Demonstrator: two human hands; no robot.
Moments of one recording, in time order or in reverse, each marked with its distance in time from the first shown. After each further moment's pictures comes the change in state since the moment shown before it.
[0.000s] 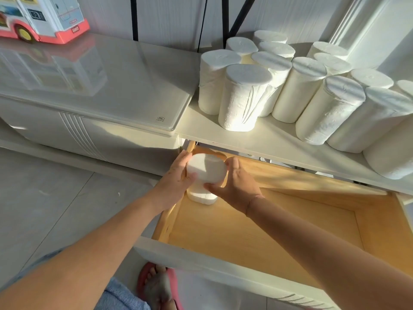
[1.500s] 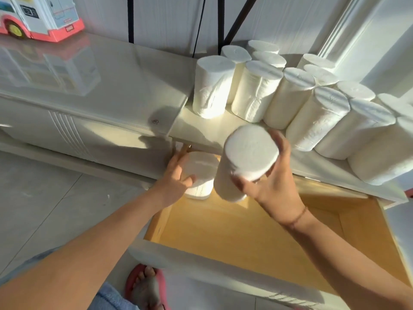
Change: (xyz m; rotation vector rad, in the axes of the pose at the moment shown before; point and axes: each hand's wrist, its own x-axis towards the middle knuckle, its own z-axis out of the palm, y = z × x) left_hand 0.010 0.014 0.008 -0.030 0.022 -0.068; right_hand -0.045 -0.009 -0.089 0.627 0.323 -0.237
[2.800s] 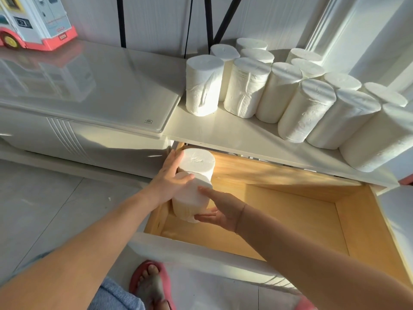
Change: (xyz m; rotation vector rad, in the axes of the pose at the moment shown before) left_hand -0.011 0.009 -0.002 0.054 -0.034 -0.012; right_hand -0.027 0.029 0.075 0.611 -0.235 1.266
